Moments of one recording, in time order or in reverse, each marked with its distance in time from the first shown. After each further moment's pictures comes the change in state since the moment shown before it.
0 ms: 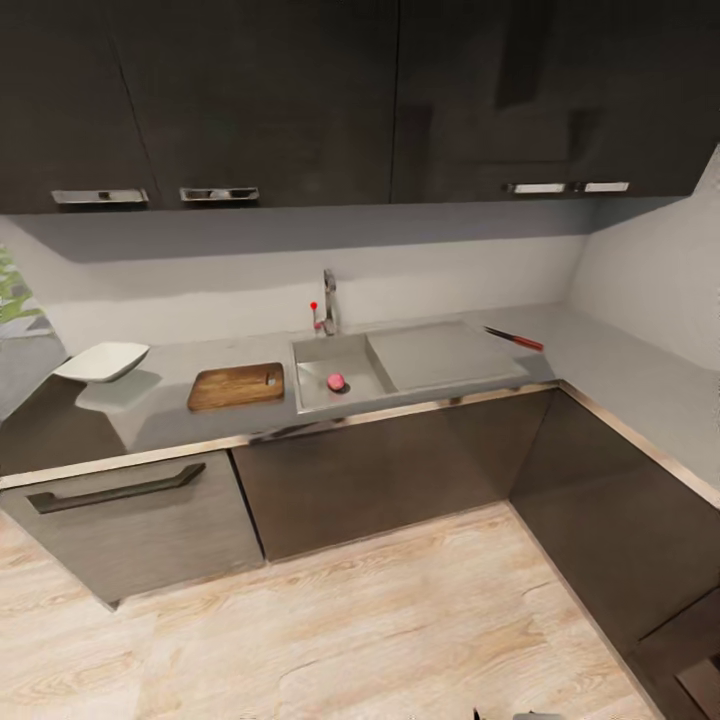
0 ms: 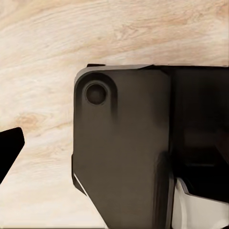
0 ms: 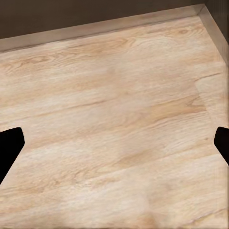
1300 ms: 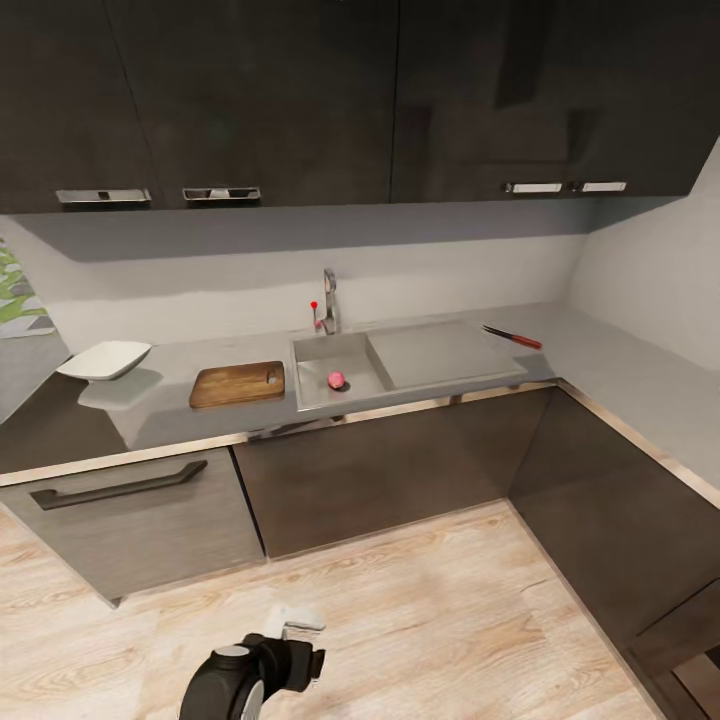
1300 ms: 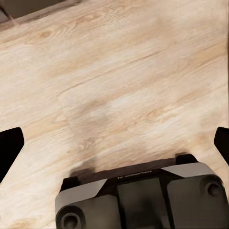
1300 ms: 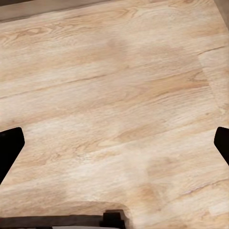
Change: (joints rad) left arm -0.042 -0.086 -0.217 -1.420 -0.008 1.297 0.010; right arm 0.000 0.003 0.000 -0.002 0.000 0.109 -0.001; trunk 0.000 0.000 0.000
